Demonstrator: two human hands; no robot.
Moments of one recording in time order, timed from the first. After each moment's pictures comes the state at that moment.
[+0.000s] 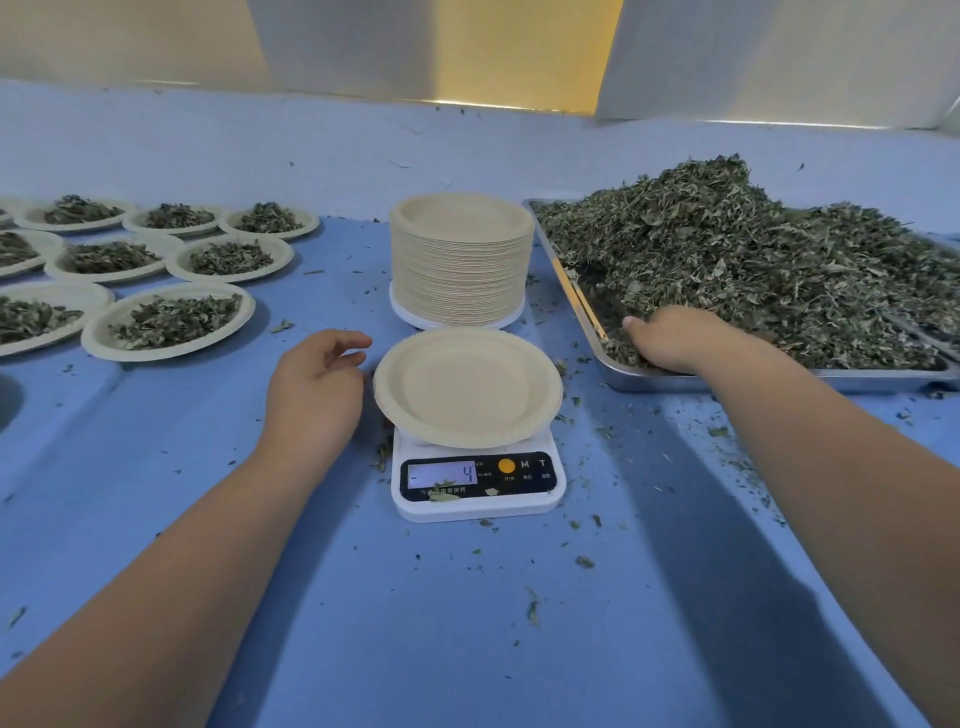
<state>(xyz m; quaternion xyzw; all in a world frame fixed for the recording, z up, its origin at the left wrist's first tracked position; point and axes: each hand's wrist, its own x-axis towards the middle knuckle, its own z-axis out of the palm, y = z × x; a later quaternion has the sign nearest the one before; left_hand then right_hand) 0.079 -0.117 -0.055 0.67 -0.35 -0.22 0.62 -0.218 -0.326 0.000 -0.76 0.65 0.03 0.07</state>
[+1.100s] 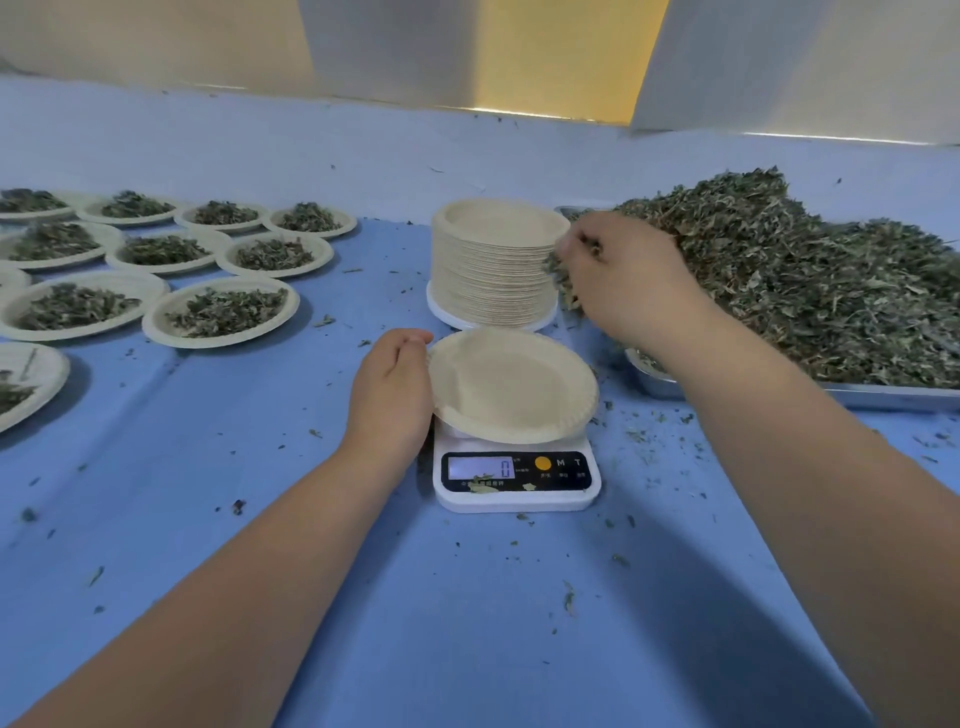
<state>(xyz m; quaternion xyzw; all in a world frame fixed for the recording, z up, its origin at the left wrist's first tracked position) 0.051 -0.124 -0.054 0.67 -0.35 -0.21 0.62 -0.131 -0.225 0.064 -0.85 0.40 -0.34 0.10</state>
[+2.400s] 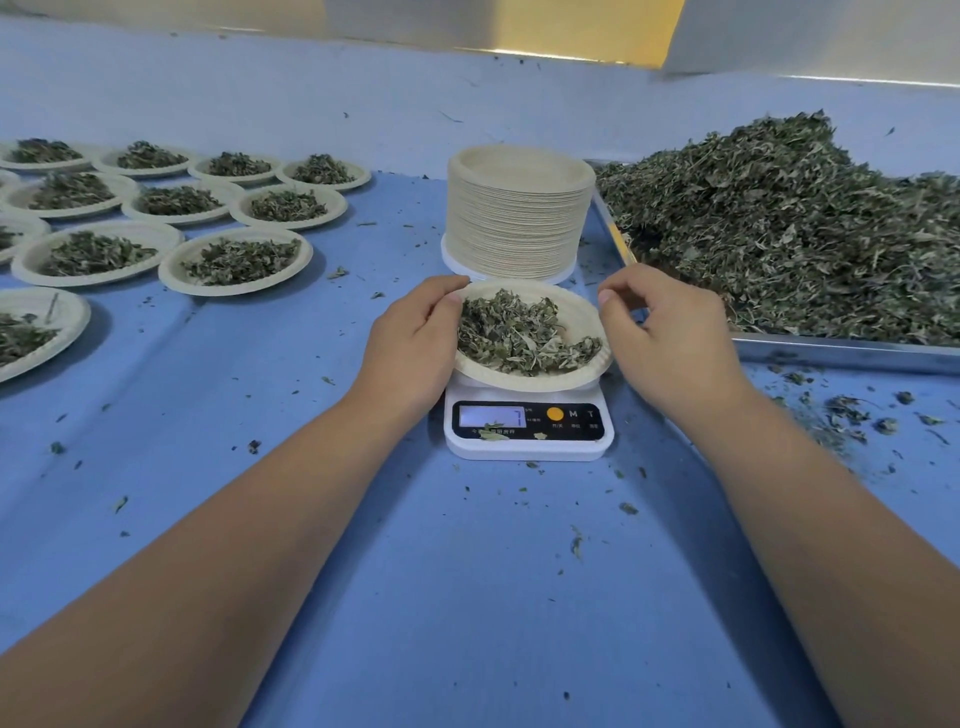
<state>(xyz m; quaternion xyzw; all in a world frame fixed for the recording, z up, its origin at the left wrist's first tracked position) 0.047 -0.108 -0.047 0.68 -0.45 -0.18 0.54 -0.171 -0.205 -0.025 -0.81 0.39 -0.41 0.11</state>
